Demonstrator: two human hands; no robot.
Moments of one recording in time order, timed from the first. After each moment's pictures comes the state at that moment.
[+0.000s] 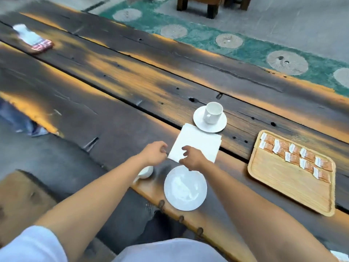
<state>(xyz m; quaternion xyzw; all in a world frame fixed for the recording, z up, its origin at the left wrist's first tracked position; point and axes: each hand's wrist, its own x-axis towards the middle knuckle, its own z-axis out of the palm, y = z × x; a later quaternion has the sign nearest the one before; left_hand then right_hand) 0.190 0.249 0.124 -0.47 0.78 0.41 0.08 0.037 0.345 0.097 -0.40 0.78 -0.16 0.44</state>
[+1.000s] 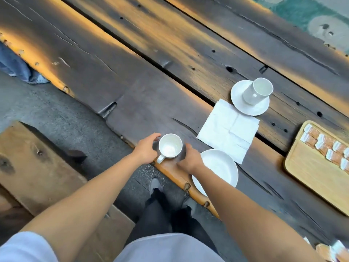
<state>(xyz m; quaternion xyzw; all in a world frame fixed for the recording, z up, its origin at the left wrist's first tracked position) 0.328 0.203 0.026 -0.54 0.69 0.47 0.06 0.167 0.301 0.017 -0.38 0.80 -0.06 0.46</state>
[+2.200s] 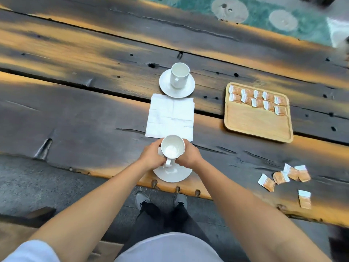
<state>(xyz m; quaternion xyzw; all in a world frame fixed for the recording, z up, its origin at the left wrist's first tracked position) 0.191 0.298 0.043 -0.35 0.78 0.51 0.09 0.087 0.416 0.071 -0.19 0.86 -0.23 0.41</state>
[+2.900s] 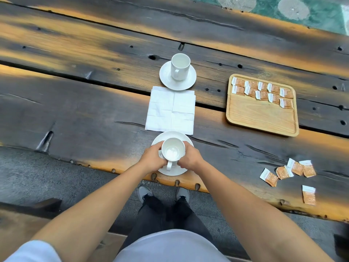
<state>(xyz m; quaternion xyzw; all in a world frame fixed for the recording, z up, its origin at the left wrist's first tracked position) 0.205 0.321 0.027 -0.36 0.76 0.53 0.11 0.094 0.439 0.045 -0.17 0.85 -0.22 0.45</state>
